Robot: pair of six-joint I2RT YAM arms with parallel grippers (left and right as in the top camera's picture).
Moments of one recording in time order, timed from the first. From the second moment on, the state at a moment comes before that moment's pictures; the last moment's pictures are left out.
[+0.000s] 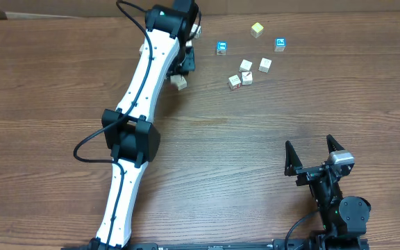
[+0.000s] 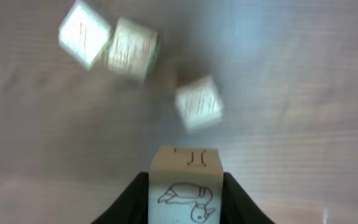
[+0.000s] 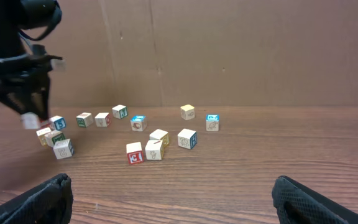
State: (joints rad) left arm -0.35 2.57 2.72 -1.62 -0.11 -0.41; right arm 0.00 0.01 0.02 -0.02 -0.17 0.07
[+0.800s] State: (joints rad) left arm -0.54 1.93 2.26 -1.69 -0.01 -0.41; right arm 0.00 0.01 0.02 -0.02 -0.17 0.07
